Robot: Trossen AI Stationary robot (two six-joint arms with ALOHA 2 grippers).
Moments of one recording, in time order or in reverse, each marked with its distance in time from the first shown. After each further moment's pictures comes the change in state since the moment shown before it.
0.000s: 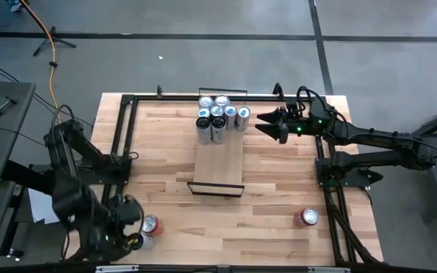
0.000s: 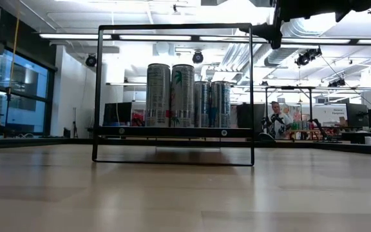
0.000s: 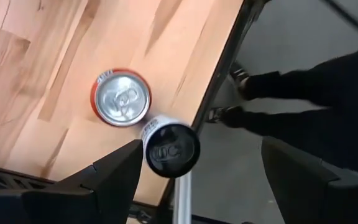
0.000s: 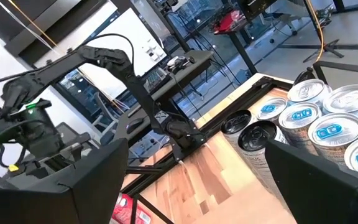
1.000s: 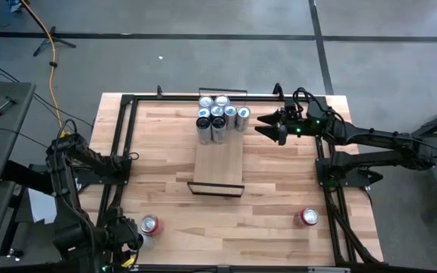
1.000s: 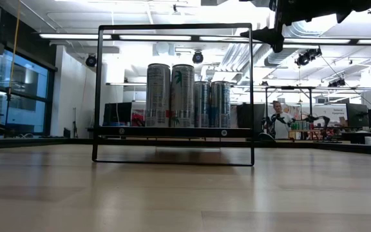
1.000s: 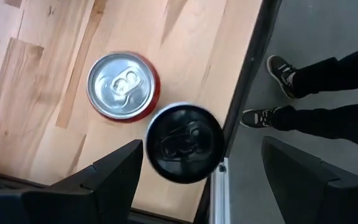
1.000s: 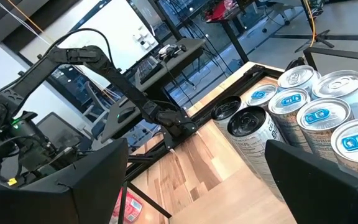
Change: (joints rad) left arm -0.134 0.177 -0.008 -0.024 -0.109 -0.018; right arm 0.000 0.000 0.000 -0.061 0.001 -0.022
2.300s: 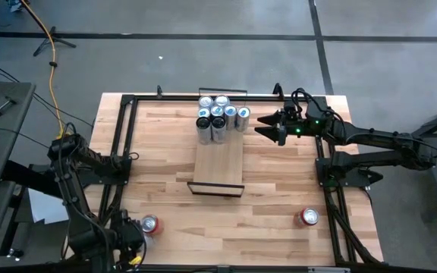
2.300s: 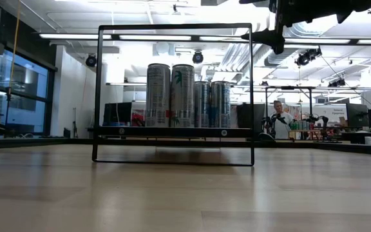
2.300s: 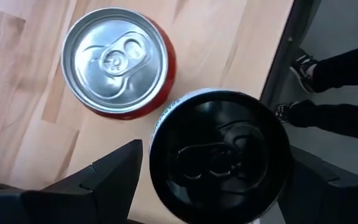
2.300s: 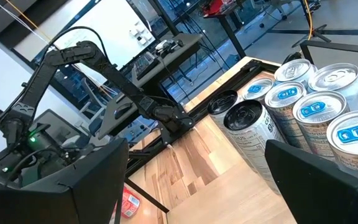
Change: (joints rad) left arm 0.000 0.005 -0.225 0.187 0.033 -0.016; right arm 0.000 0.000 0.000 -0.024 0.000 0.000
